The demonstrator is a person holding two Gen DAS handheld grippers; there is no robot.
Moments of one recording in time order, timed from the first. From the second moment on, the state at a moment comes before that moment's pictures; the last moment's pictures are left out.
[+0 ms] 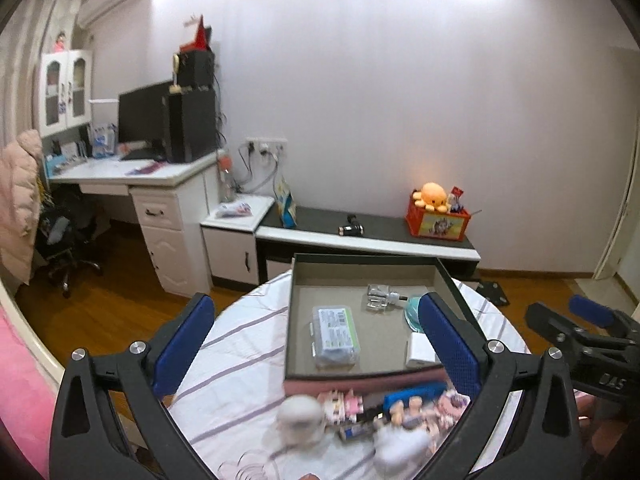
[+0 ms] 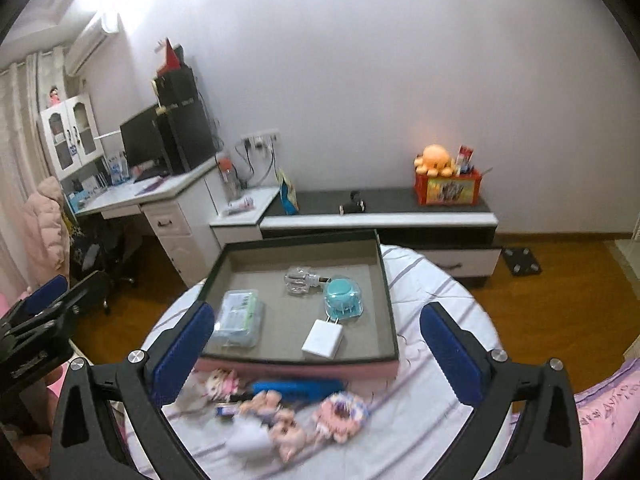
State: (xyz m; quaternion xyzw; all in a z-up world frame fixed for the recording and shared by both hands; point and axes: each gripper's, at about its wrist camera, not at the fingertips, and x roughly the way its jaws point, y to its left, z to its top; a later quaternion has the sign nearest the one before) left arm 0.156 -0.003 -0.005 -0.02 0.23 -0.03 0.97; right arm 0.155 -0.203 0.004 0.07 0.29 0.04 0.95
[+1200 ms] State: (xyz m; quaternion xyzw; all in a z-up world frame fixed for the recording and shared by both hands) left arm -0.021 -0.004 -0.009 -0.02 0.21 -0.02 0.98; right arm -0.031 -0.172 0.012 0.03 0.22 0.03 0.97
